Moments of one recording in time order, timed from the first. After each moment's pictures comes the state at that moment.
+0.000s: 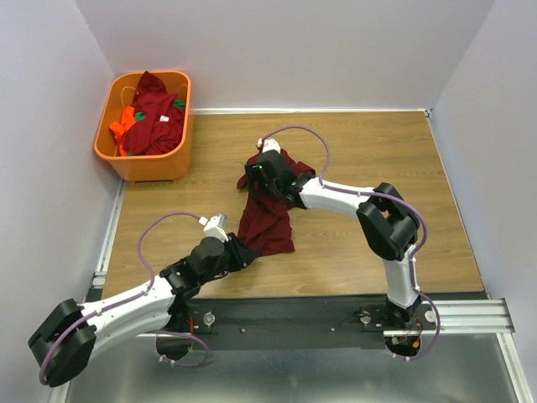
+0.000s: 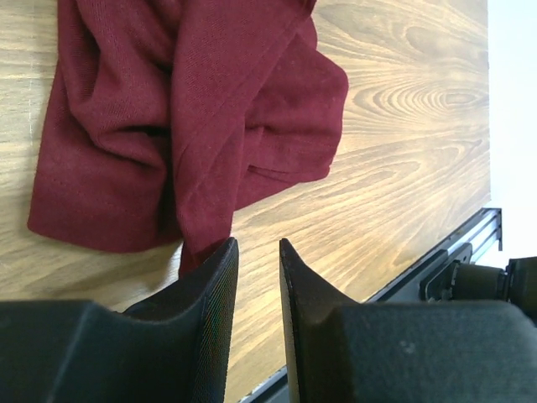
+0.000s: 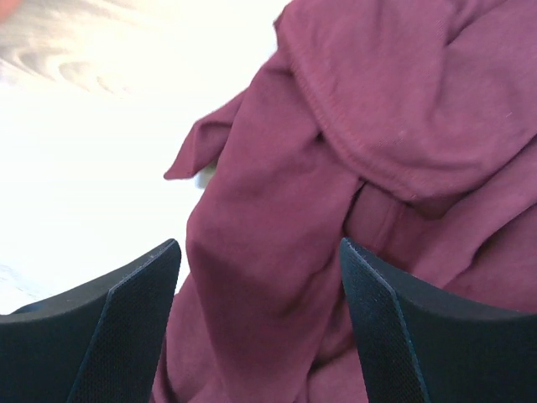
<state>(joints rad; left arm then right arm) -0.84 0.78 0.13 0.18 -0.10 -0.99 0.81 2.03 1.44 -0.05 0.24 0.39</state>
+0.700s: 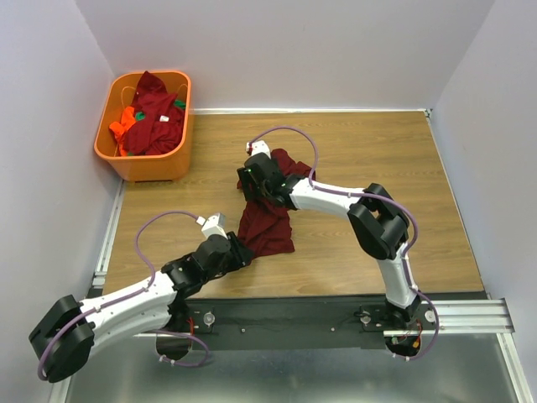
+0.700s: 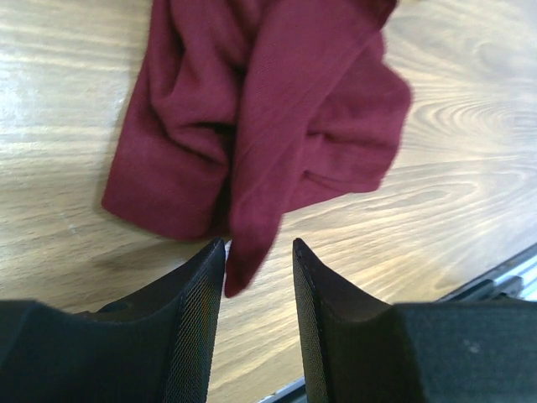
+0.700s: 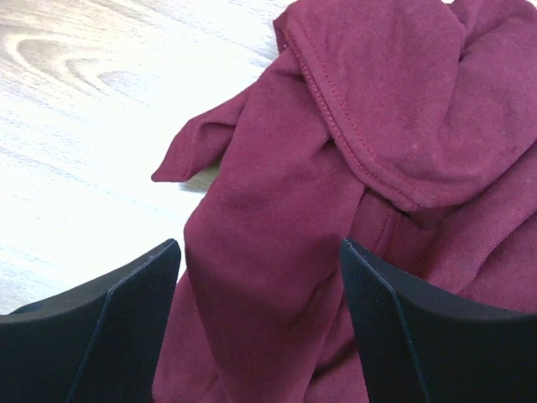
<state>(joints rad) -0.87 0.78 0.20 -0.03 -0.22 -1.02 0.87 2.10 1.54 -0.13 0.36 0.30</state>
